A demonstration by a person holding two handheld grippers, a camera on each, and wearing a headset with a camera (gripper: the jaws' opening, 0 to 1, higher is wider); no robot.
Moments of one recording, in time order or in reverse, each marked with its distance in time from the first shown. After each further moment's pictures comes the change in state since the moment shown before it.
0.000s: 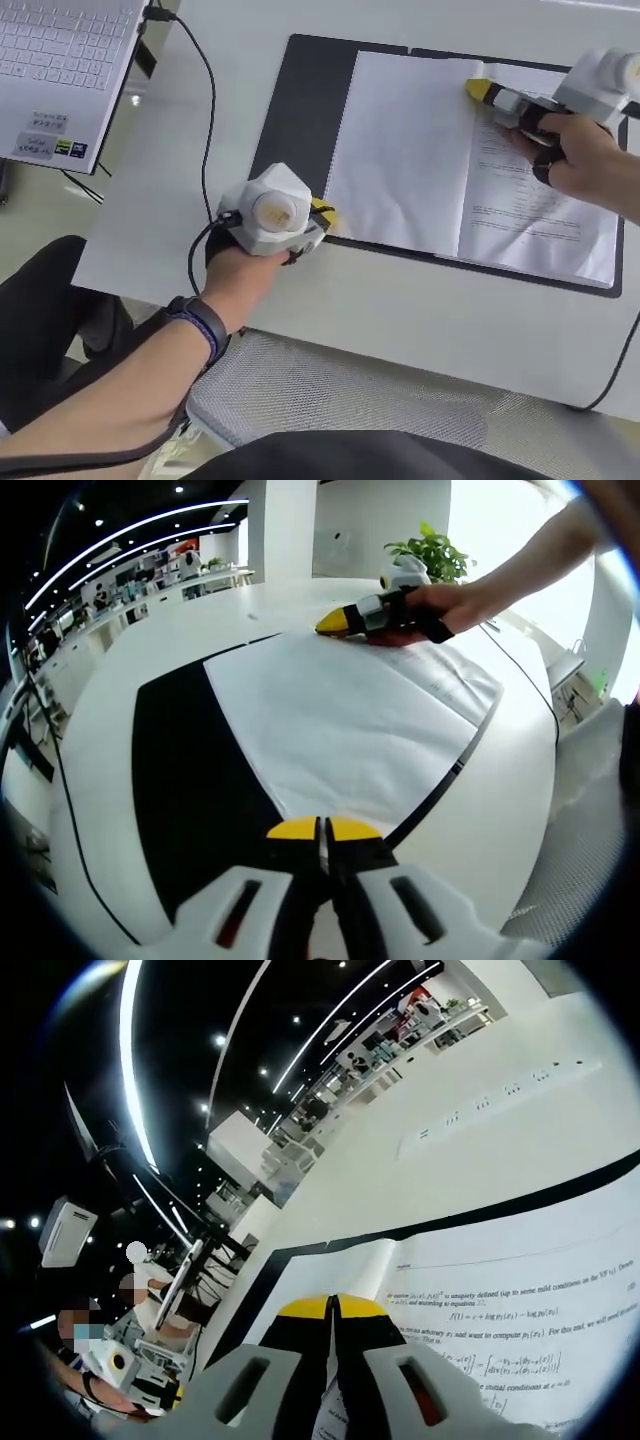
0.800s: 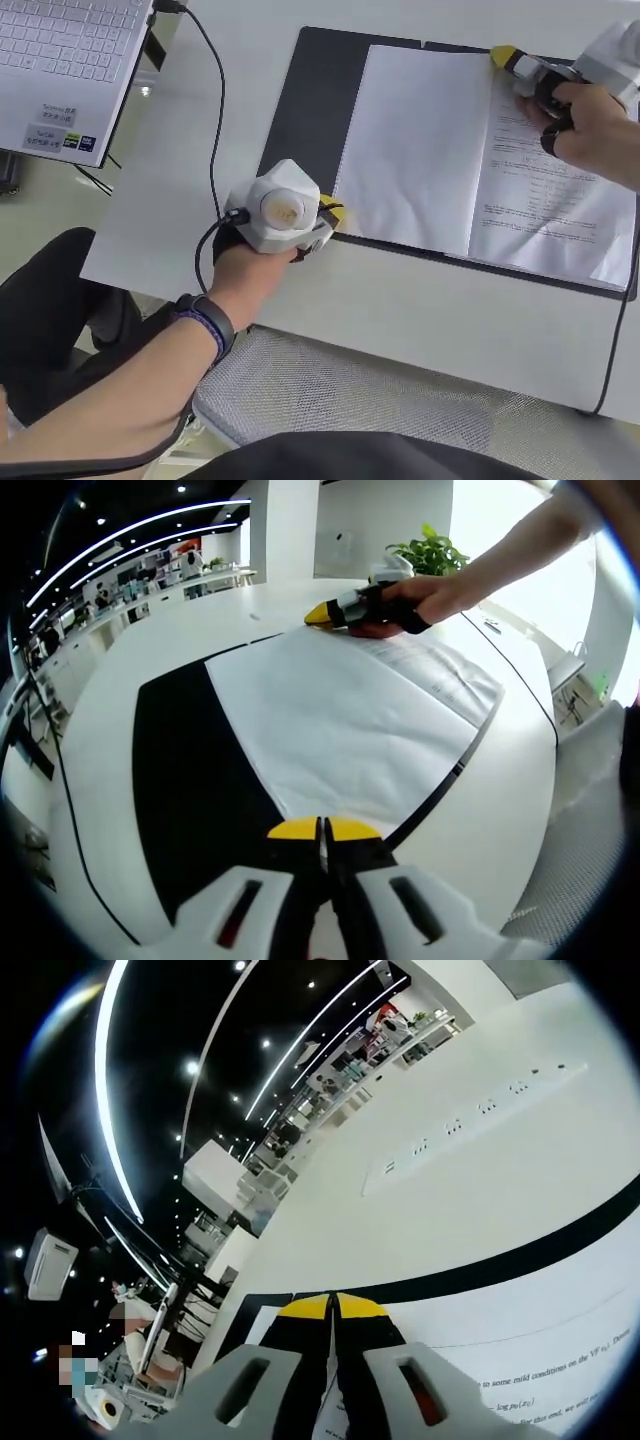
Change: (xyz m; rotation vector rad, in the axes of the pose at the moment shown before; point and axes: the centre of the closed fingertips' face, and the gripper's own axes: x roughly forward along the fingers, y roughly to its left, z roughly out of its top) left arm 0.001 0.001 0.000 -0.008 -0.004 0.003; right arm 0.019 -0.029 0.044 0.079 -0.112 -0.111
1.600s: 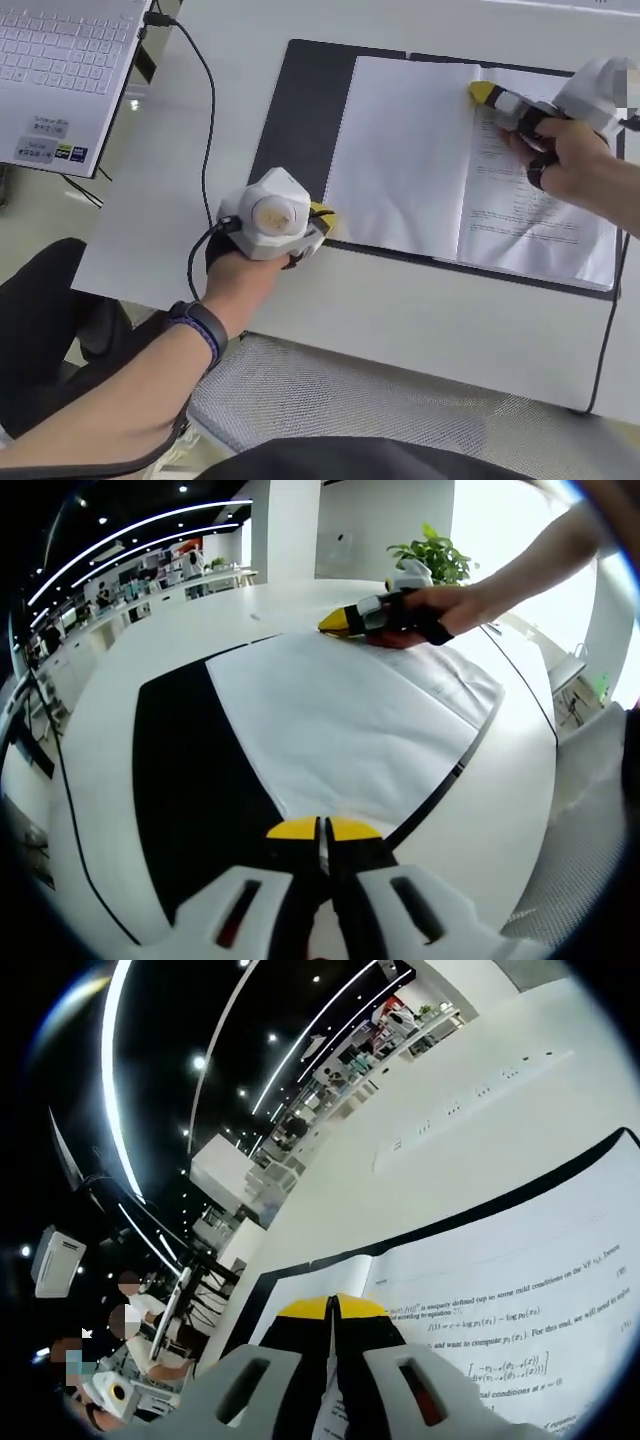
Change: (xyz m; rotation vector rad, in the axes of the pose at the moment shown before) left arm -0.003 -0.002 0.002 -0.007 -0.004 0.003; right arm -0.026 0.018 -0.024 0.015 0.013 0.027
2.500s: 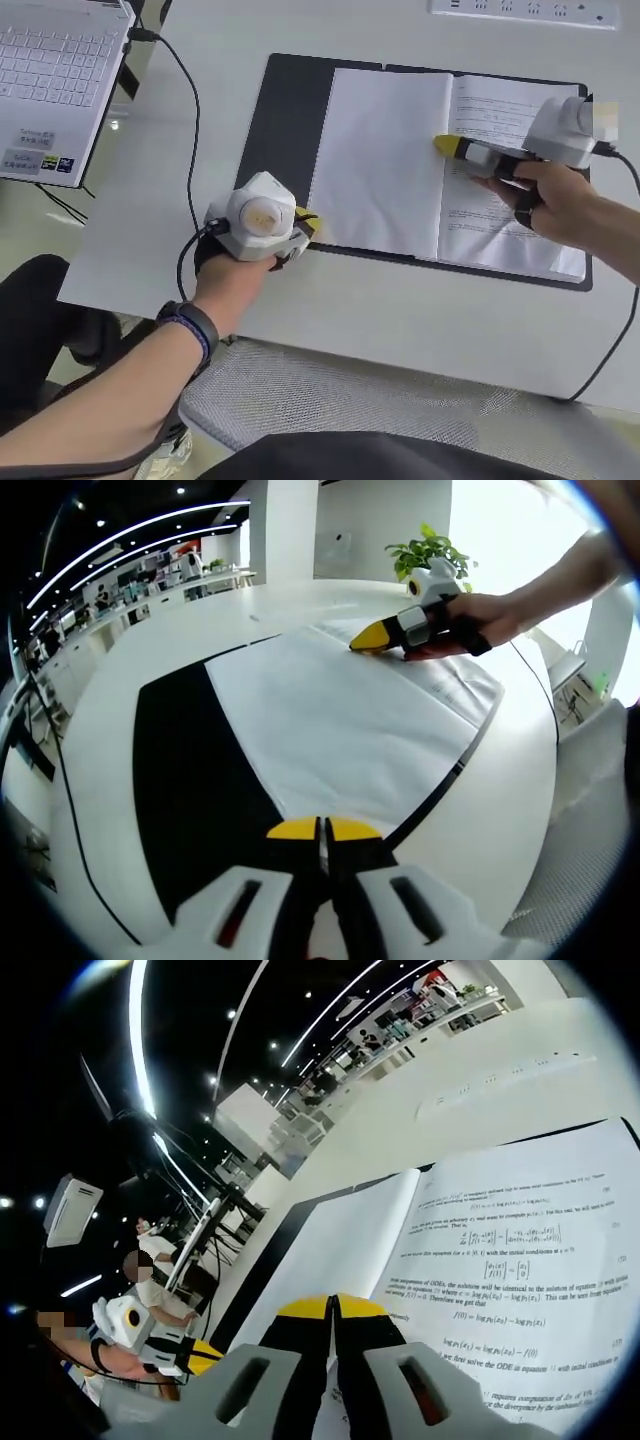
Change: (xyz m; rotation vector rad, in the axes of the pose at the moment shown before) left arm 0.002 0.000 -0.002 0.011 -0.001 0.002; right arm -0.042 0.031 -0.061 -0.134 0.209 0.095
